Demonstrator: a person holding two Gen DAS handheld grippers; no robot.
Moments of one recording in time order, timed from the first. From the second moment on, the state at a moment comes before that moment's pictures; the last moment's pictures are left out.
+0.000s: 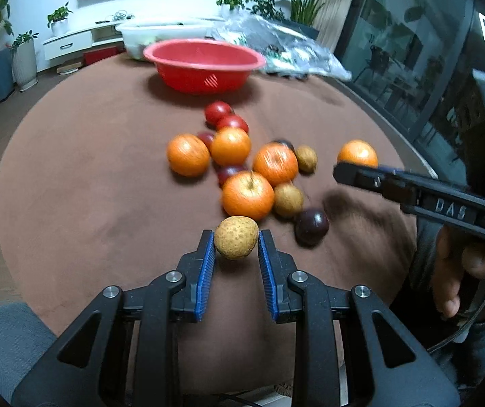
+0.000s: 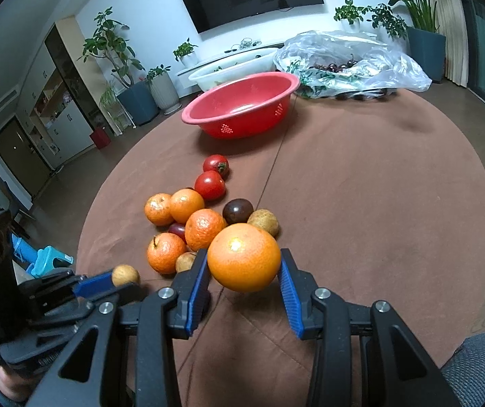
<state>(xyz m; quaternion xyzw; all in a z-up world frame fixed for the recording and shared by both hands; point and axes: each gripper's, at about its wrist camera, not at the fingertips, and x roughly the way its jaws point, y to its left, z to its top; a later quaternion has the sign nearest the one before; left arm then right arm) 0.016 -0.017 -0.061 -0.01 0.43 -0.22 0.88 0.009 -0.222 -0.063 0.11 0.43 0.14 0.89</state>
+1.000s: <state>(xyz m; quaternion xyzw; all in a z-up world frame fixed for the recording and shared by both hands) 0.291 -0.057 -0.012 0.09 0.42 -0.22 0.87 0.250 -0.189 -0.032 0.04 0.48 0.16 0.86</state>
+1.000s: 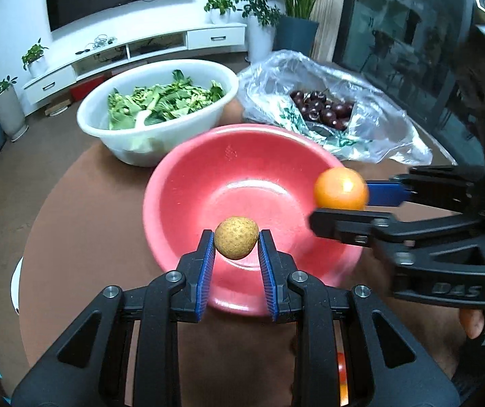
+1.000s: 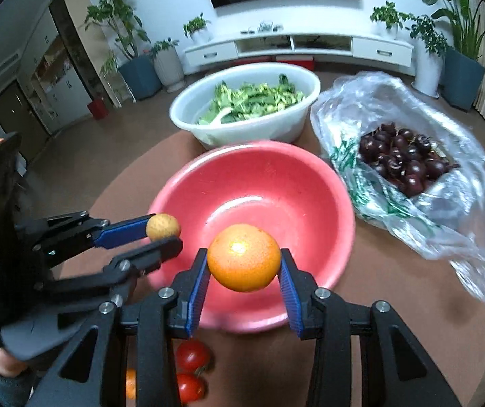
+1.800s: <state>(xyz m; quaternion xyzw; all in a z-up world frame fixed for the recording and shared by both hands) 0.302 -0.078 -0.049 0.15 0.44 -0.21 0.86 0.277 -0.184 -0.060 -0.01 0.51 0.15 0.85</state>
